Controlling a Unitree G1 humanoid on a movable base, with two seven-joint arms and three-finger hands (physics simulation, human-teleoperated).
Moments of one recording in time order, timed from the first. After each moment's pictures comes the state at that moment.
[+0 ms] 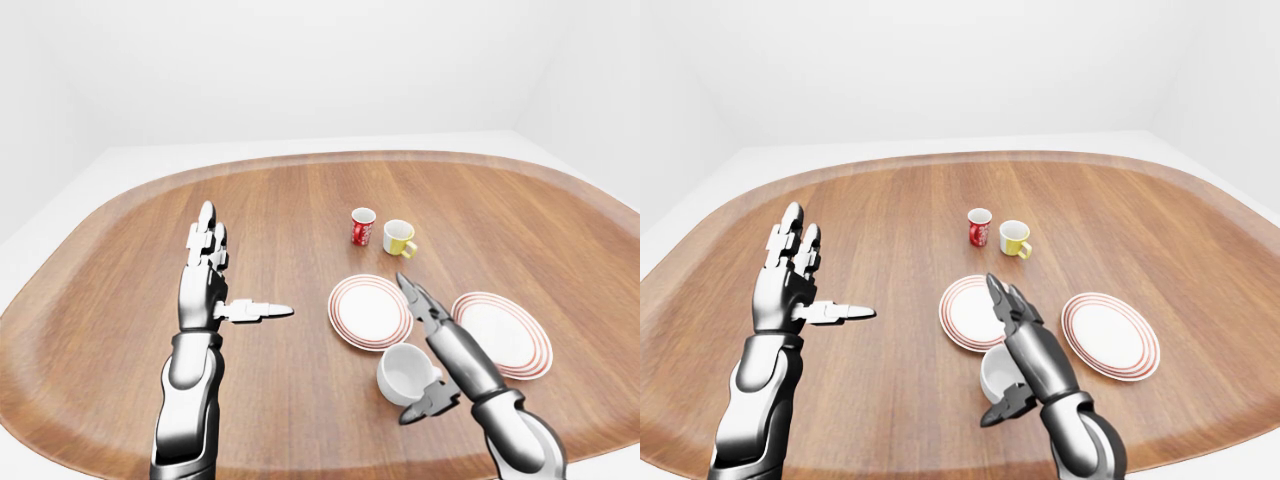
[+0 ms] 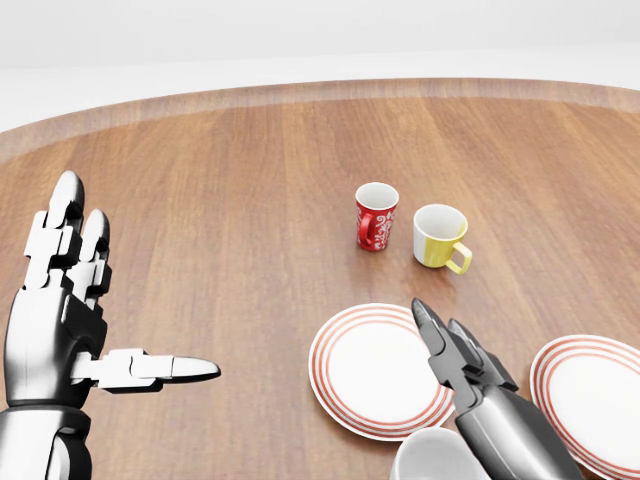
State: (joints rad) left arm -0.02 0.04 0.09 -0.35 -0.01 0.09 -0.05; right arm 0.39 -0.04 0.02 -0.70 -0.72 0.09 0.52
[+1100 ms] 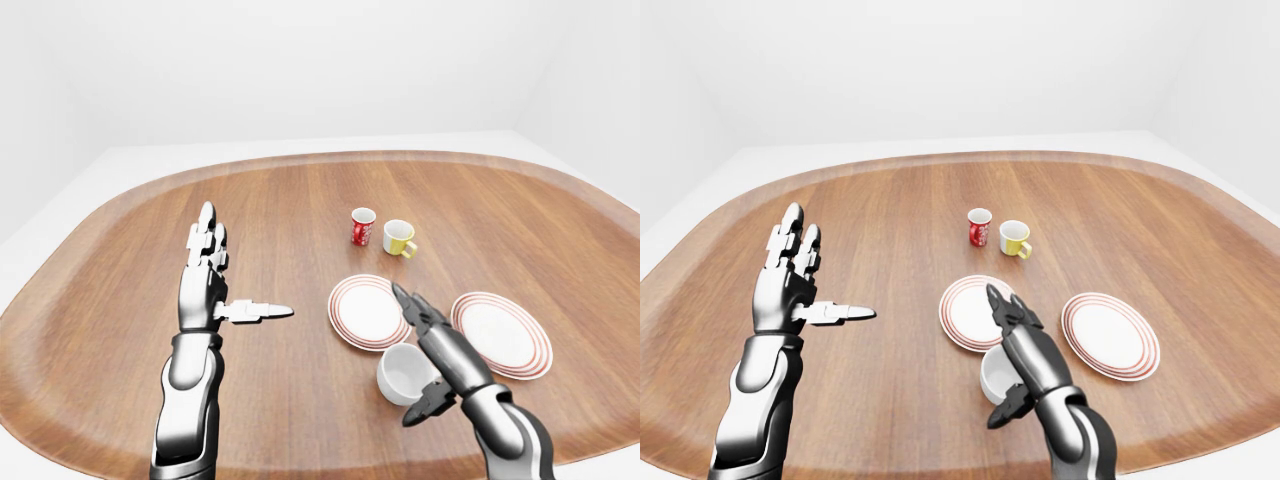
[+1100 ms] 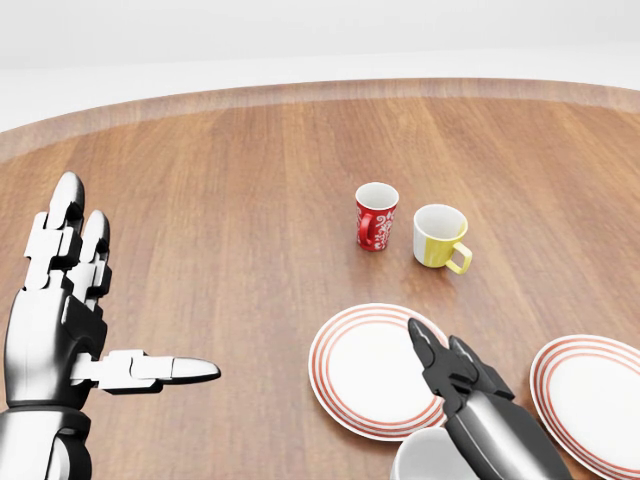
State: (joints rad) left arm -0.02 0.04 0.09 -0.35 -0.01 0.09 -0.05; right arm 0.36 -0.05 0.02 -0.60 -0.85 0.09 0.54
